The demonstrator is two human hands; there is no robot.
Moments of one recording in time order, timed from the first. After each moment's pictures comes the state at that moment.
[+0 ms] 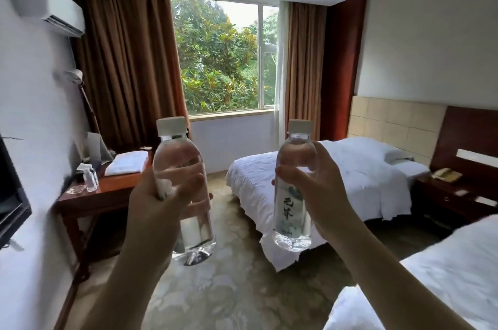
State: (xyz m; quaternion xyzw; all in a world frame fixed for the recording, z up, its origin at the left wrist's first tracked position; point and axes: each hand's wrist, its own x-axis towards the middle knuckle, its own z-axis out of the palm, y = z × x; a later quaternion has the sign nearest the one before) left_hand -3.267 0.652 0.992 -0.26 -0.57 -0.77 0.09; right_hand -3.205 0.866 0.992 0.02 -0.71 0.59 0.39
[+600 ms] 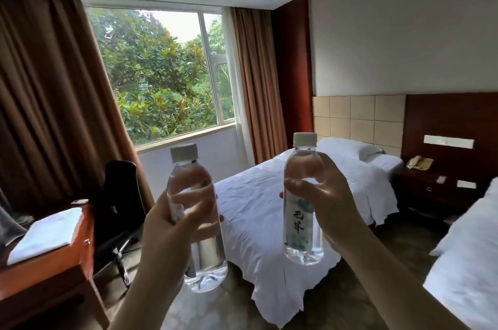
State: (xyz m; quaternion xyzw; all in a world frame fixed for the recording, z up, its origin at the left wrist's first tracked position) left_hand -3.574 0.871 0.984 -0.32 -0.57 -0.75 -0.03; right_hand -3.469 1.072 0.970 -0.08 -0.70 0.54 0.47
